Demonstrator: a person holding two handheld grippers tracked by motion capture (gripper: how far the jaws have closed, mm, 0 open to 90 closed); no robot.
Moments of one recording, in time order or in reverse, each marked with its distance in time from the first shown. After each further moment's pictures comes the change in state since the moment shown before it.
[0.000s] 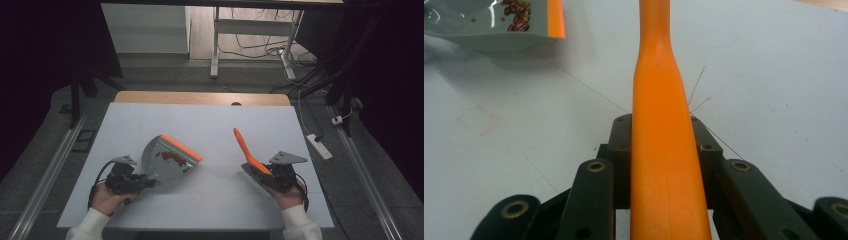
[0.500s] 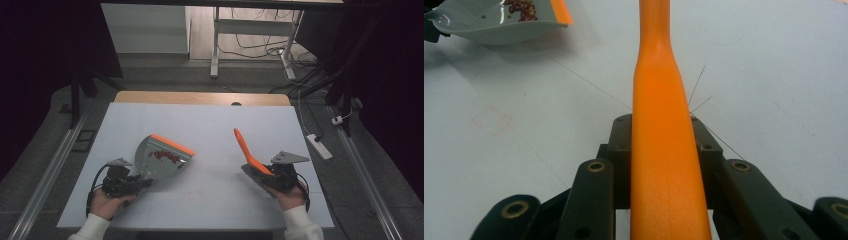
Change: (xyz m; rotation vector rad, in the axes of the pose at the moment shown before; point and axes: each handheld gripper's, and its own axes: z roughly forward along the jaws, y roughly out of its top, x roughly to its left) left arm -0.002 -0.011 -0.005 -0.055 0.080 -0.101; right arm -0.002 0.000 -0.006 0.006 0.024 0.031
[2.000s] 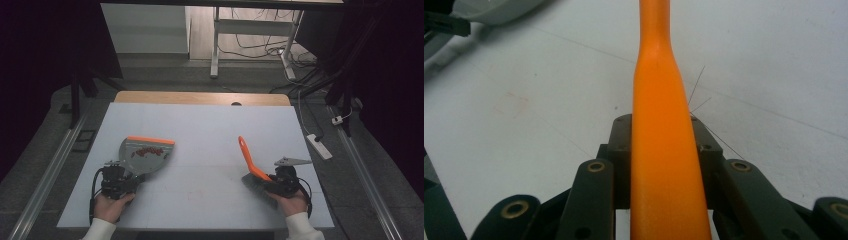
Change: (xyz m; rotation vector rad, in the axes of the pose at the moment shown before) left arm 0.004 -0.009 0.008 -0.067 0.212 -0.273; right arm -0.008 -0.021 0.004 0.111 0.076 0.206
